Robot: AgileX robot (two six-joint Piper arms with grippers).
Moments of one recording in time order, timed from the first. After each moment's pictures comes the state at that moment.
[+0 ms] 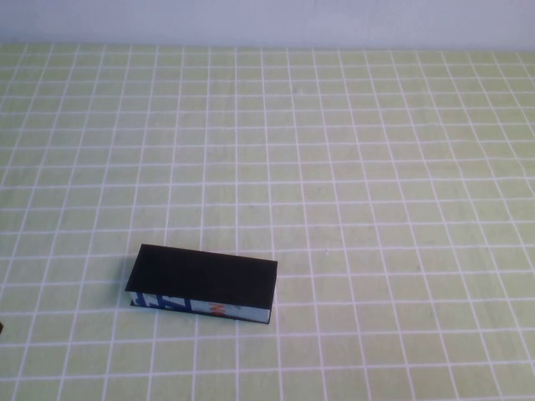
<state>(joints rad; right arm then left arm) 0.52 0.14 -0.33 0.00 0.44 0.21 -0.39 0.01 0.03 -1.36 -0.02 1.33</state>
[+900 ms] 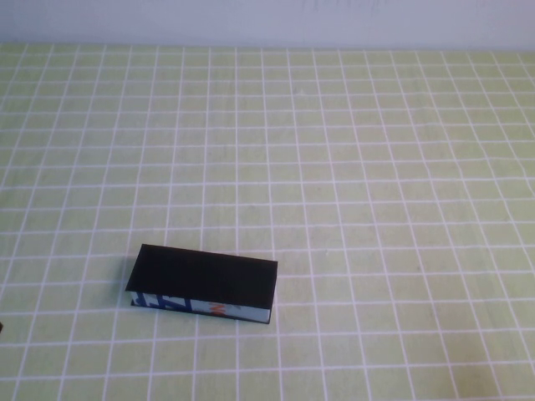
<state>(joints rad) 0.05 -0.01 0.03 -0.03 0.17 0.24 -0.39 0.01 0.03 -1.36 -0.02 1.33</state>
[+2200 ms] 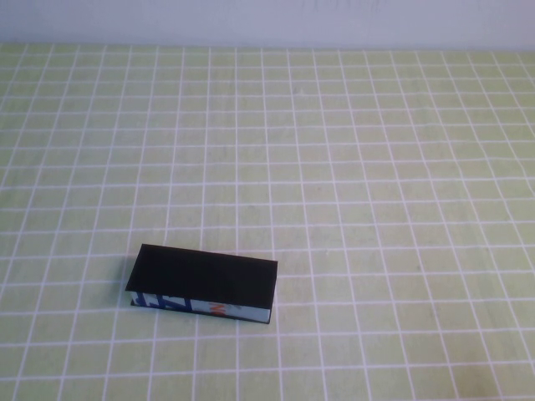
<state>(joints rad) 0.05 -0.01 0.03 0.23 0.35 -0.12 -0.39 0.01 0.03 -1.36 -0.07 1.33</state>
